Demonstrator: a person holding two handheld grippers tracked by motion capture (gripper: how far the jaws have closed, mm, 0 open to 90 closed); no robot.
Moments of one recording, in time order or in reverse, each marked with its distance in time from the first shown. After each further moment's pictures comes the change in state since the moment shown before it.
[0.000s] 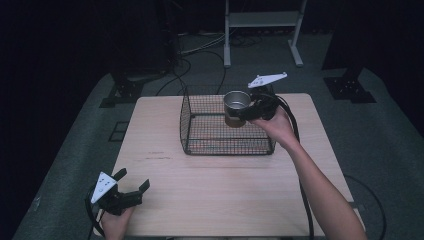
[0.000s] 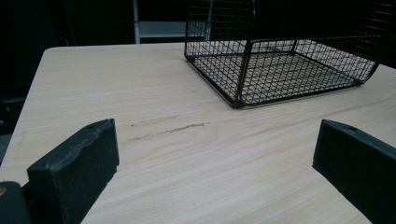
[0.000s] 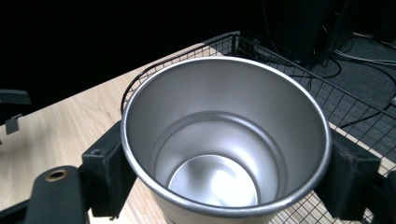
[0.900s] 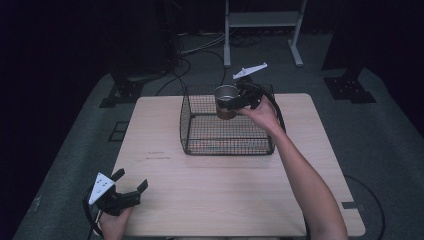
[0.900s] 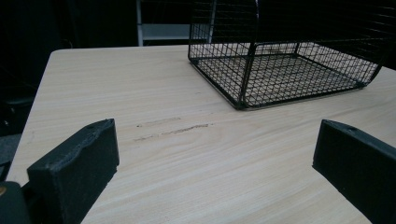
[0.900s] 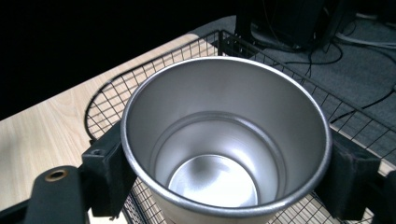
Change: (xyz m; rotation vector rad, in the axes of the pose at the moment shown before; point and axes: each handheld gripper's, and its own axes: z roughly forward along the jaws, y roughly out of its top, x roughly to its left) left arm 0.002 0.000 -0.004 -0.007 0.010 -0.001; right arm -0.022 0.021 0.054 0.069 -0.012 0.020
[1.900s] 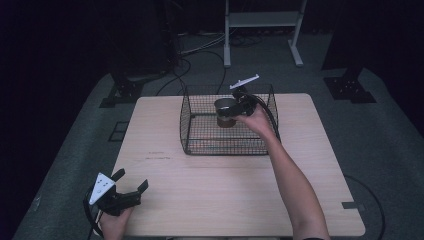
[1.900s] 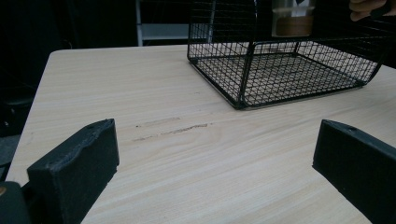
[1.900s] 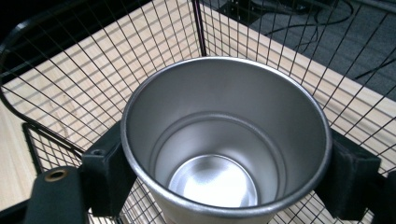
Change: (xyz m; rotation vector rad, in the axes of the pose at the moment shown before) left arm -0.001 0.000 0.000 -0.006 0.000 0.002; right arm -0.027 -0.036 0.056 0.098 0.000 0.100
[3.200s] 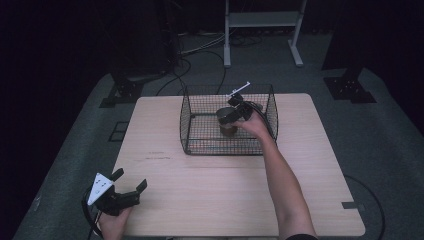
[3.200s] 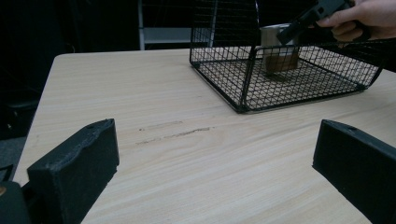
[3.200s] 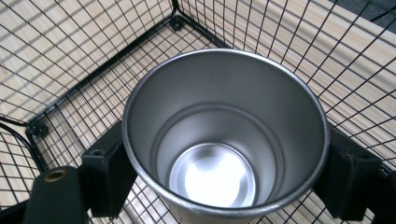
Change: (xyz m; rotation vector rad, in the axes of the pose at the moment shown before) left arm 0.002 0.001 -0.003 -0.014 0.007 -0.002; right arm -0.017 -0.019 0.044 0.179 -0.070 0.003
